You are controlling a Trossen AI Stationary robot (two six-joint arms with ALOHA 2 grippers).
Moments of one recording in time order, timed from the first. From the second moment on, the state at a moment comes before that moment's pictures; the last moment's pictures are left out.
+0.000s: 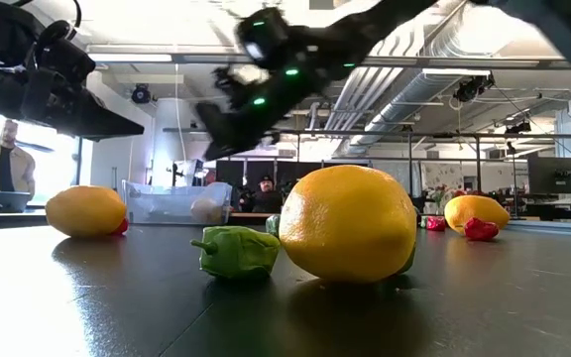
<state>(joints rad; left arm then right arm) 0.18 0.24 0.01 0.04 -0.08 0.08 -0.13 2.15 1.56 0.07 0.31 0.00</state>
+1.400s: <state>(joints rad) 0.19 1.34 0.82 -0.93 -0.04 0.25 -0.16 1.42 0.67 0.38 0.19 -0.01</state>
